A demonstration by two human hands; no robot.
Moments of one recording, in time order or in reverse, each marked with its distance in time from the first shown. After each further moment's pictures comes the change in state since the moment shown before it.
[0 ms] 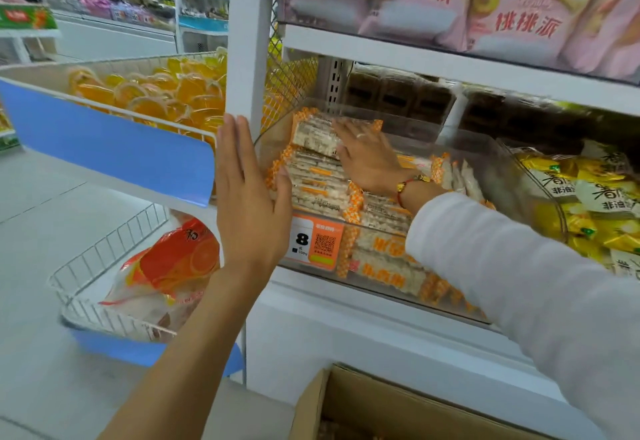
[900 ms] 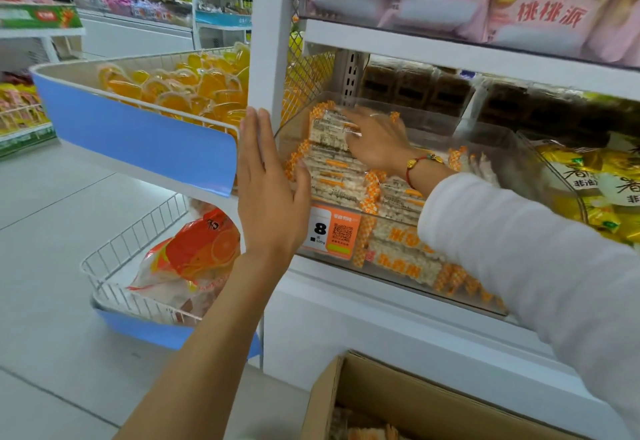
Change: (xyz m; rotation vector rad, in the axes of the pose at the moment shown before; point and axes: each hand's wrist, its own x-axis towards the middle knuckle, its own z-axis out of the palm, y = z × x) left_hand 0.000 0.001 -0.001 0.011 -0.001 0.004; right_hand 0.009 -0.017 -0.013 0.069 0.009 0.080
